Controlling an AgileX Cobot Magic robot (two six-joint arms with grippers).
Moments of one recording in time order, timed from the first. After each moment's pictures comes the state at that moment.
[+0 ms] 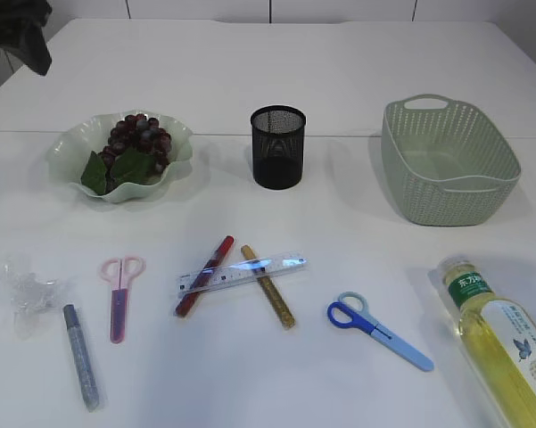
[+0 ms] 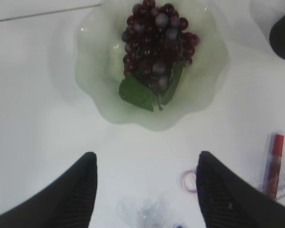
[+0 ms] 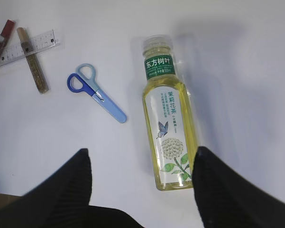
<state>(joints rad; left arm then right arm) -0.15 1.79 -1.75 0.03 1.07 -0.03 -0.07 0.93 -0.90 0.26 1.13 -0.10</state>
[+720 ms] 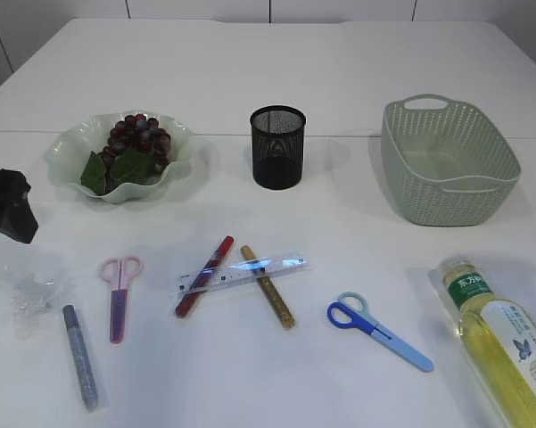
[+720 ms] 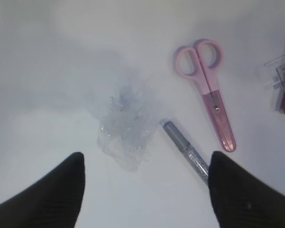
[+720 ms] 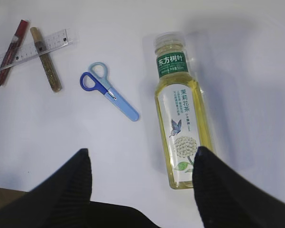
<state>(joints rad) -0.15 1.51 -1.03 -0.02 0.83 -0.04 -0.07 0.93 -0.90 0.30 1.14 -0.10</state>
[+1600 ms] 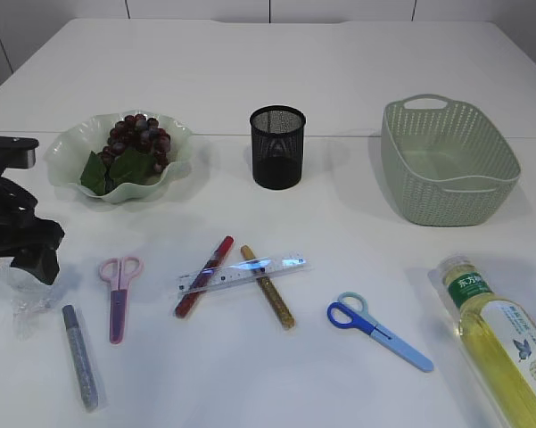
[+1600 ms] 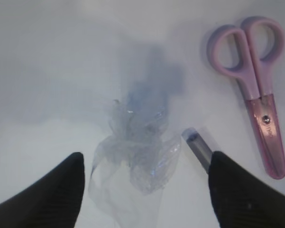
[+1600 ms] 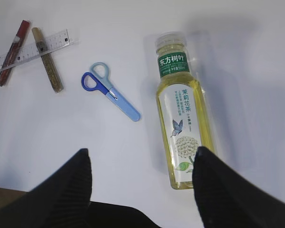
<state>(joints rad) -0.15 1.74 -1.02 0.04 0.72 -0.13 -0.07 0.93 -0.90 0.31 1.14 -0.10</state>
